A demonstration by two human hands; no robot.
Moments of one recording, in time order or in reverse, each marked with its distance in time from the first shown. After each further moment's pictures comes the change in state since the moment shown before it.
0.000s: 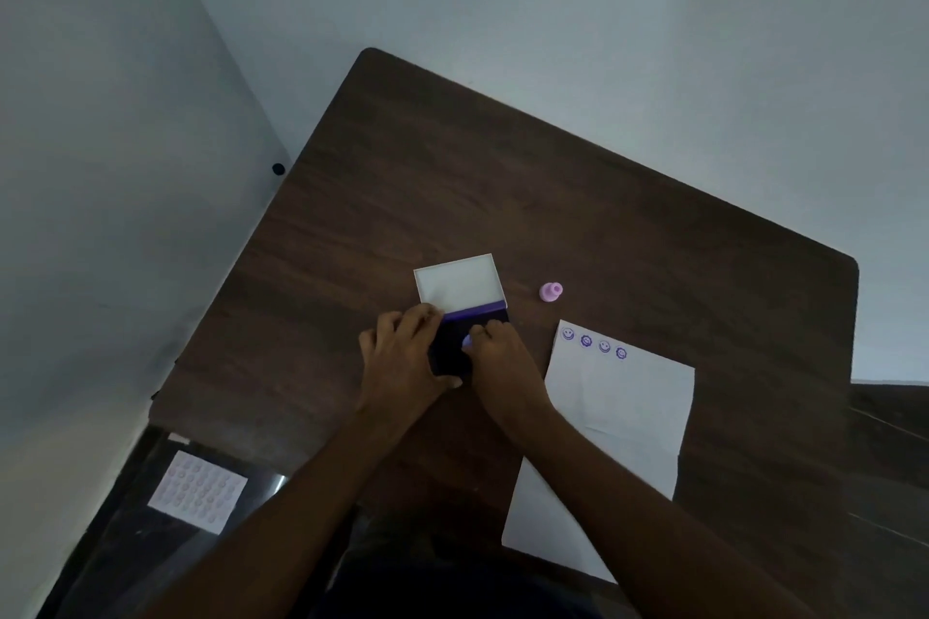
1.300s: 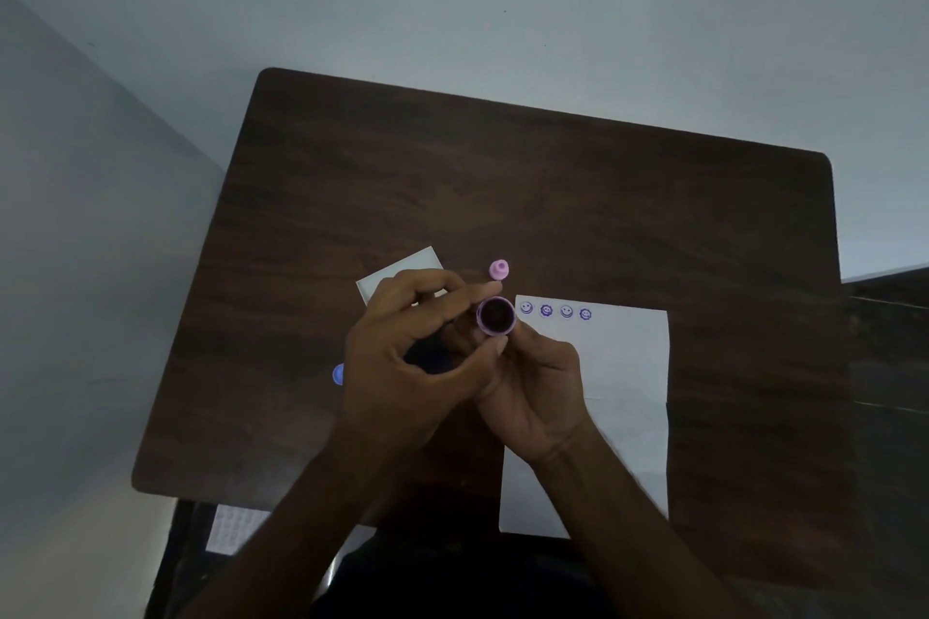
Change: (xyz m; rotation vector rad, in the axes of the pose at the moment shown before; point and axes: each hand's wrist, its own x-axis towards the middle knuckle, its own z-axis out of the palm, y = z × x) left_hand -0.029 0.132 -0.140 -0.623 0.184 0.303; right_hand -0.083 -0.006 -0.093 2.682 0.007 0.054
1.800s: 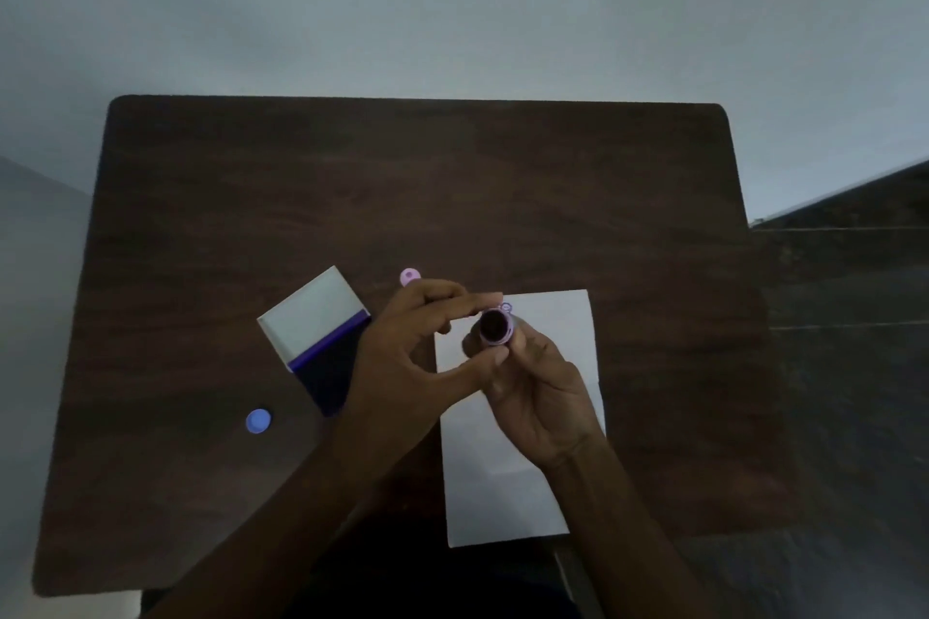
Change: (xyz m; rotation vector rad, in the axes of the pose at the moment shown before) left_hand 0.028 0.007 0.091 -0.065 -0.264 0.019; right_hand -0.035 -0.075 -0.064 -0.196 0.004 -0.274
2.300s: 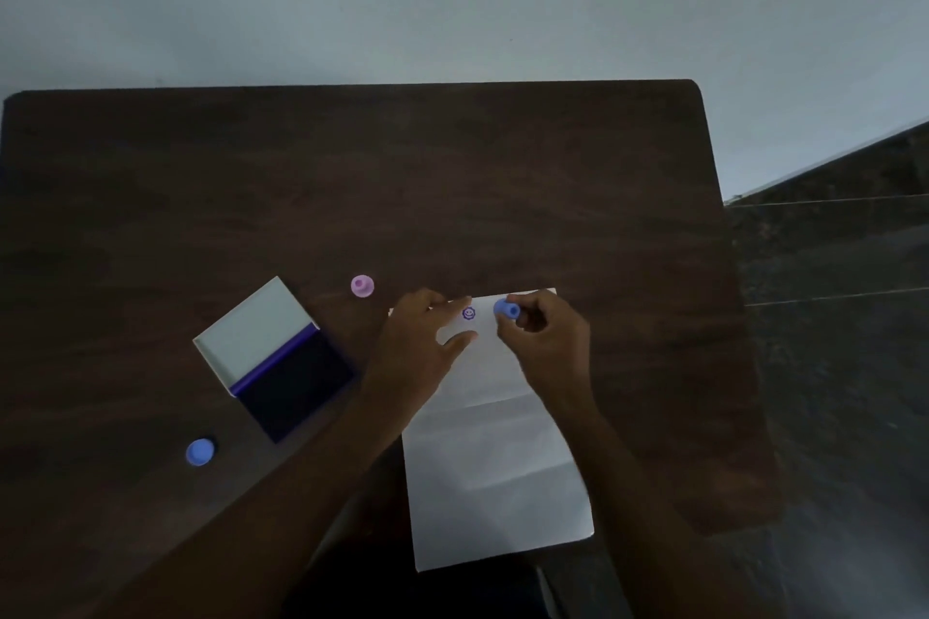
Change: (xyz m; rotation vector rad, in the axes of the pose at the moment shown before) left_hand 0.045 -0.114 0.104 0.479 -0.189 -0.137; right_hand 0.038 -0.036 -0.100 -1.521 0.707 -0.310
